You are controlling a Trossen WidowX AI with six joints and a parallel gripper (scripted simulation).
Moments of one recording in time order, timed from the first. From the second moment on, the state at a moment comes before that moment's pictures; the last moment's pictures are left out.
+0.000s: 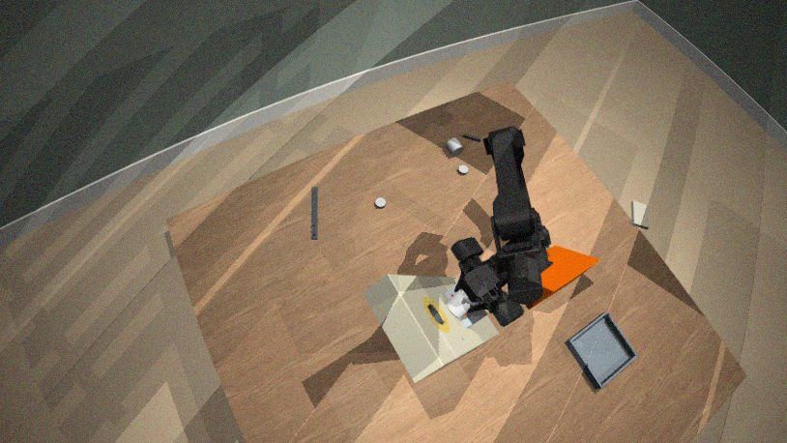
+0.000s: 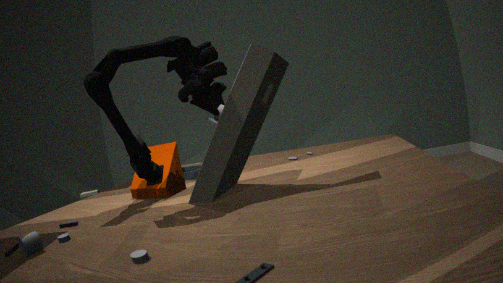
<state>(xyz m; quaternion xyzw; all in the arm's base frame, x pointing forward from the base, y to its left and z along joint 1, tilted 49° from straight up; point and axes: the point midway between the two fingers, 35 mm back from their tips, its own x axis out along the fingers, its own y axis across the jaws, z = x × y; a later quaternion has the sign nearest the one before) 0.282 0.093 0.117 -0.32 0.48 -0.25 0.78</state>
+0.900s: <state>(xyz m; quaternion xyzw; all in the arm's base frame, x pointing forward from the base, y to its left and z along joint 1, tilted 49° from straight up) 0.280 0.142 0.158 -0.33 0.47 -0.22 0.79</state>
